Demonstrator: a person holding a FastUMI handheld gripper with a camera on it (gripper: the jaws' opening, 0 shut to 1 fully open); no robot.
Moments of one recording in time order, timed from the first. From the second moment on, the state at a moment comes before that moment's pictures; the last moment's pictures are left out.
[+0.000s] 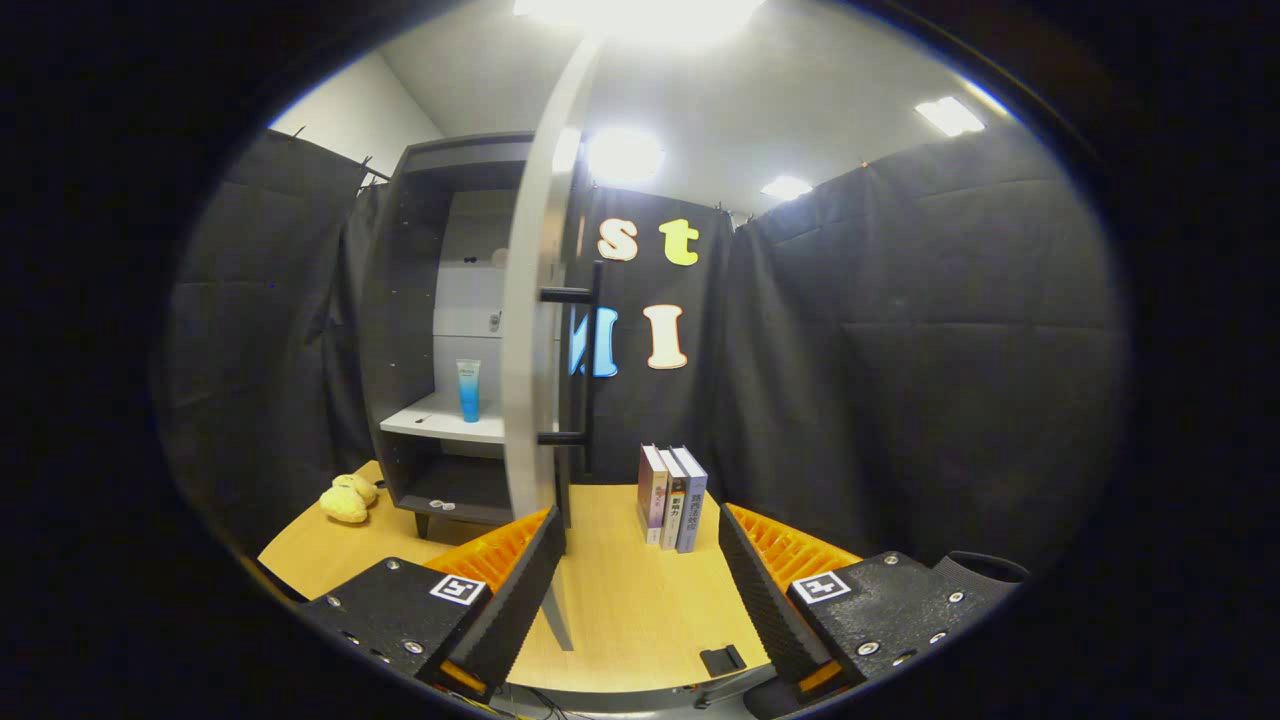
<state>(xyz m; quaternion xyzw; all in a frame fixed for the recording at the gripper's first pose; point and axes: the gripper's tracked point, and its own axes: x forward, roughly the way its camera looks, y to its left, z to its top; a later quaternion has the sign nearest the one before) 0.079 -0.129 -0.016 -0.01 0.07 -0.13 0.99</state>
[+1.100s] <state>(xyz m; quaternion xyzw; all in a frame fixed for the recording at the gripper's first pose) 0.136 -0.135 -0.001 -0.02 0.04 -0.09 1.00</state>
